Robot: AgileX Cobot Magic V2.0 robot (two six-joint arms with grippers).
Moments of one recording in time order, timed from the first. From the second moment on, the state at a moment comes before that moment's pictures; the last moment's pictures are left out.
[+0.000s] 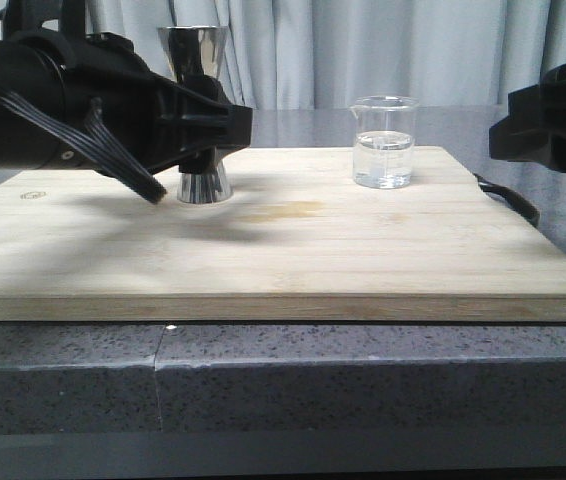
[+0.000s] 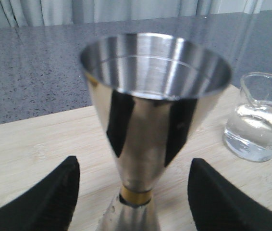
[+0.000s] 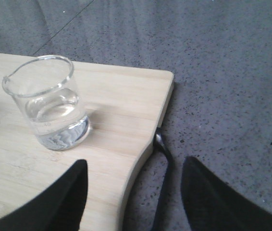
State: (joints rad) left arm -0.76 1.62 -0.67 -0.27 -0.65 0.04; right arm 0.30 1.21 -0.40 0.08 -0.43 0.00
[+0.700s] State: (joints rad) left arm -0.76 1.65 -0.68 -0.25 -0.70 0.04; right arm 0.30 1.21 -0.40 0.08 -0.44 0.00
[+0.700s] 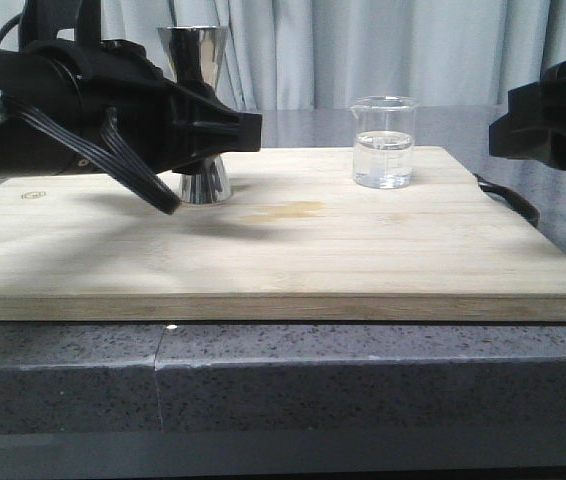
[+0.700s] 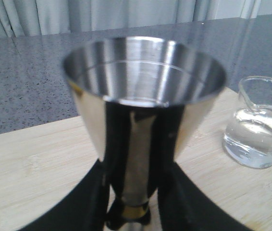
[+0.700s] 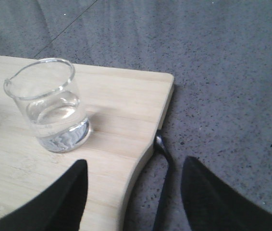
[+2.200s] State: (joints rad) left arm -0.79 1.45 -0.71 -0.17 -0.51 -0.01; right arm 0.35 1.61 -0.54 -0.12 -0.87 0.03
